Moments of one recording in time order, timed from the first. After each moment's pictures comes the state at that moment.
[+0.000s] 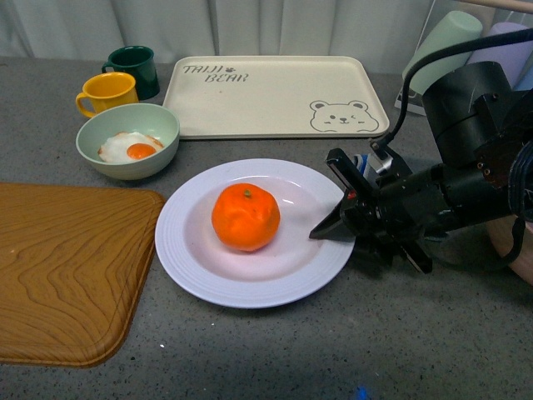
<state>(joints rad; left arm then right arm) 0.00 0.00 0.02 0.00 0.00 0.00 0.25 2.26 1.08 0.08 -0.64 0.72</state>
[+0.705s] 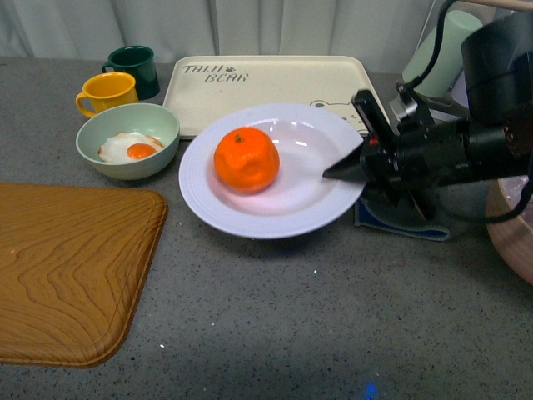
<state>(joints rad) 0.00 0.00 0.02 0.00 0.00 -0.01 0.19 2.24 1.13 0.30 -0.71 0.77</state>
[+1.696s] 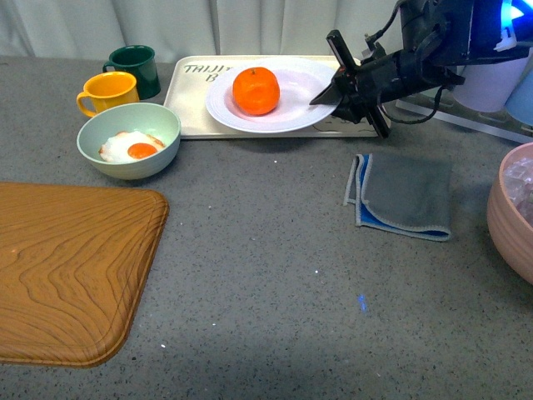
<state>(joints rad) 0.00 0.00 0.02 0.00 0.00 0.00 0.15 2.97 2.55 -0.40 -0.68 0.81</state>
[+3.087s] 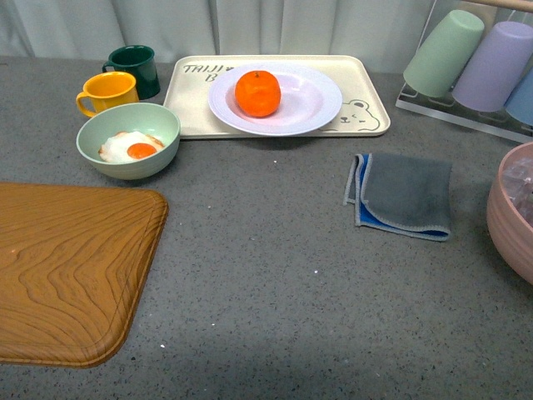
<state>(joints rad) 0.00 0.00 0.02 0.00 0.00 0.00 0.08 1.69 0.49 1.17 0.08 0.00</state>
